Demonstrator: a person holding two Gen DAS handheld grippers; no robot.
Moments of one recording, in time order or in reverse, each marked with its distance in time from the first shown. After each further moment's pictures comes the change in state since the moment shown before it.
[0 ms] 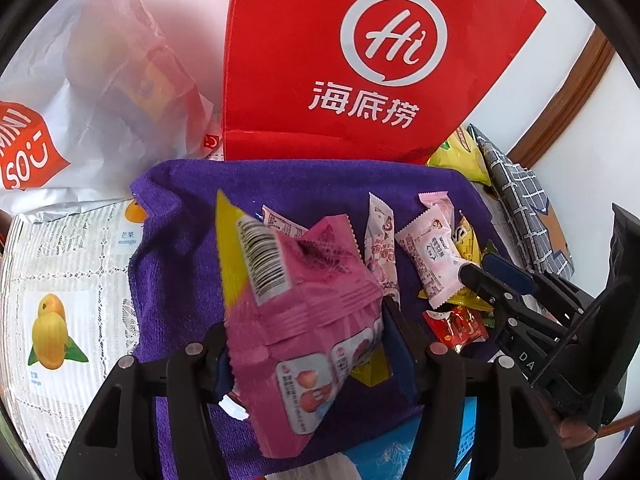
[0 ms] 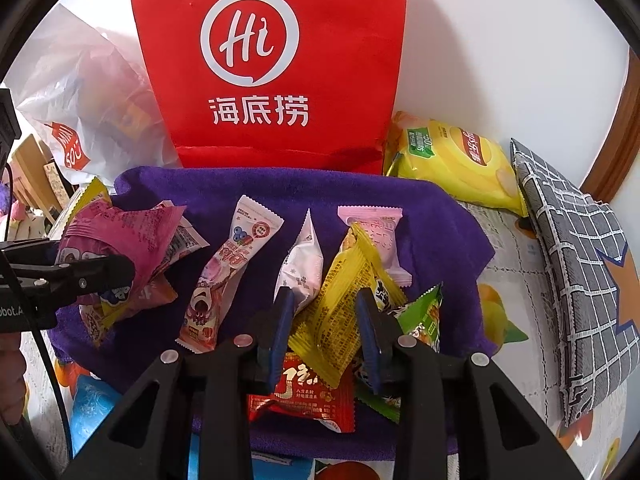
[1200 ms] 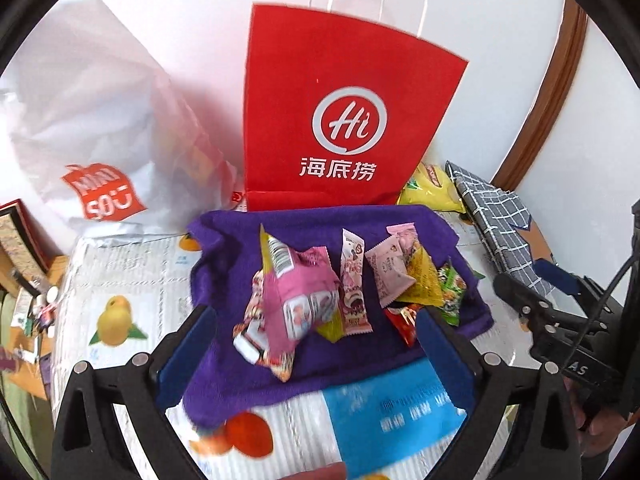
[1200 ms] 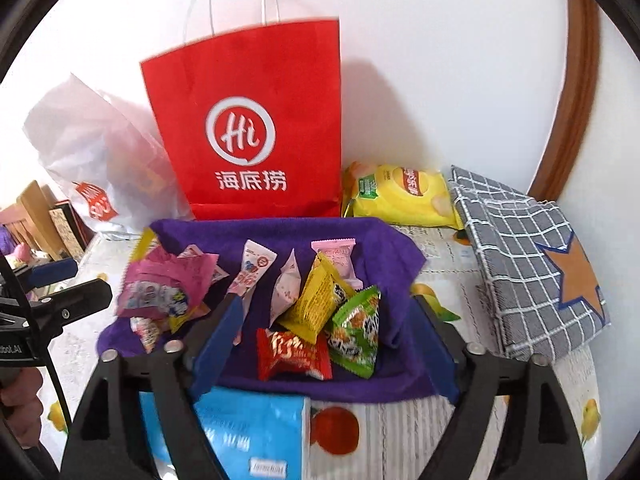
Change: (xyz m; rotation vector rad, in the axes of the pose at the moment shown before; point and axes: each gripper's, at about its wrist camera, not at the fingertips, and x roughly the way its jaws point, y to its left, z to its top) left arm -0.110 -0.030 -0.027 0.030 -0.173 0.090; right arm -0.122 -0.016 -0.009 0.101 -0.139 -0.050
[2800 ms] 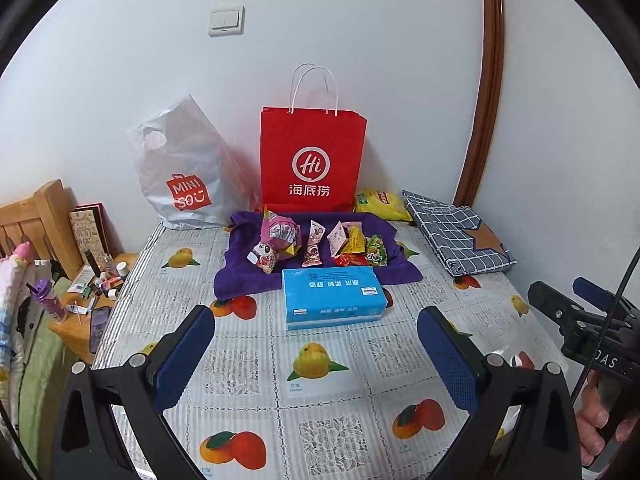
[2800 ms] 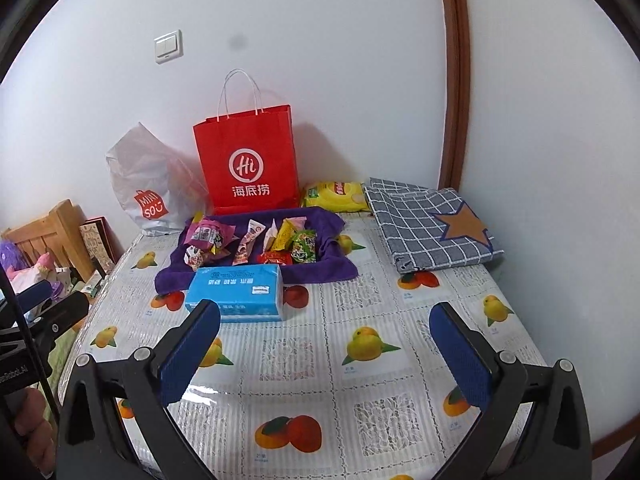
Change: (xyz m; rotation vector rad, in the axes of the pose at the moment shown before) left arm -0.216 -0.100 -0.177 0.016 -0.275 0.113; right arm -0.251 -0.048 -0.149 0.080 -0.156 -0.061
